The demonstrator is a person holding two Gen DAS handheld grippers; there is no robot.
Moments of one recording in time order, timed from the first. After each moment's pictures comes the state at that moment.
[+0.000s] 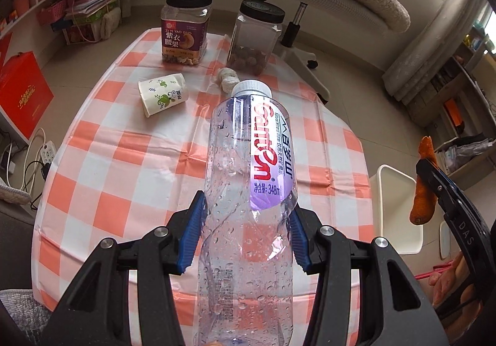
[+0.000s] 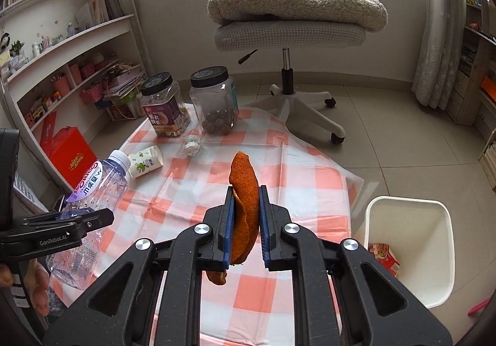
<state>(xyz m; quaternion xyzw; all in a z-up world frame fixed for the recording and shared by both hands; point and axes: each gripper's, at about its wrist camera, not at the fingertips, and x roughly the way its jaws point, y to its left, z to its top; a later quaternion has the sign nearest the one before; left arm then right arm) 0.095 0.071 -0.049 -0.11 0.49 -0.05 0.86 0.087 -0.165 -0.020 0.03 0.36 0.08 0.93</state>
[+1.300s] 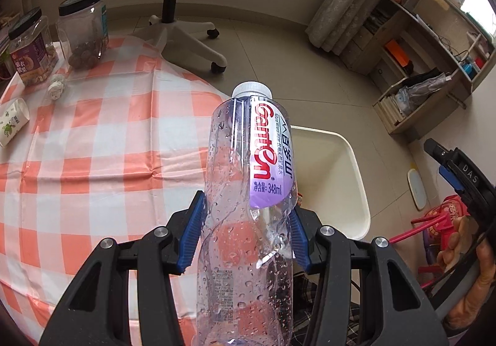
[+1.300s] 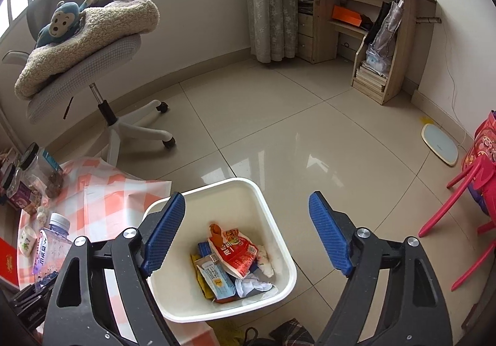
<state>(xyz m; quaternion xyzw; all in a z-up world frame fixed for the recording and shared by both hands) 0.110 -0.177 -0.074 -0.05 0.51 -0.21 0.83 0.045 -0.442 -0.035 0.15 0.36 -0.24 0.89</state>
